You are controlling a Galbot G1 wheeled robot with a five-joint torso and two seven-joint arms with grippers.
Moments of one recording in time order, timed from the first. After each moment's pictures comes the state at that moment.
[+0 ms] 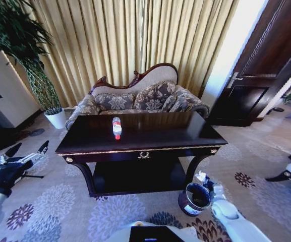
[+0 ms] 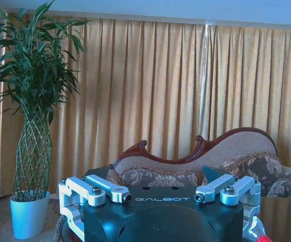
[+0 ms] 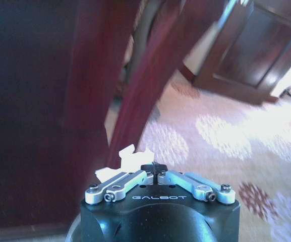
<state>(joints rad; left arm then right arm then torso) 1.82 -1.27 -1.46 -2.46 -0.88 0.39 0.20 -1.36 1.01 0.41 1.20 0.38 0.02 0.26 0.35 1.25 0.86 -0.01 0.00</state>
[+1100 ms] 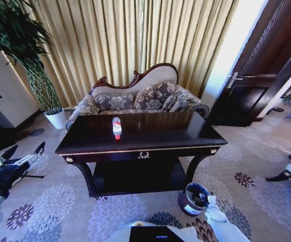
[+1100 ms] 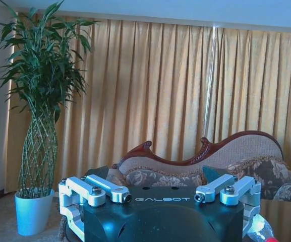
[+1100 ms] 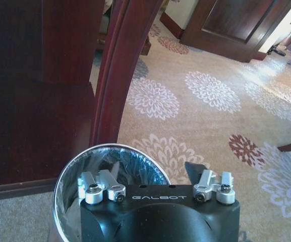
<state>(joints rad) 1.81 -1.29 -1.46 -2.43 -0.88 0.36 0.22 -1.25 1.11 0.42 0.96 0.36 0.02 0.26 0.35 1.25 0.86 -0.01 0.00</state>
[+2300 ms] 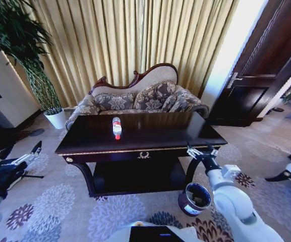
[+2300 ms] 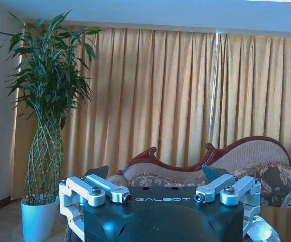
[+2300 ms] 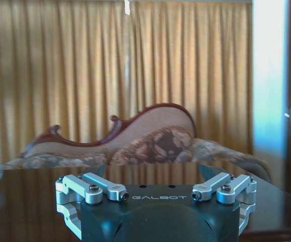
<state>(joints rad) 1.83 -1.29 -1.47 -2.45 -0.89 0.33 0.20 -1.64 1.09 0.61 2.39 0.48 -0.20 0.29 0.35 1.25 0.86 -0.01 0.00</state>
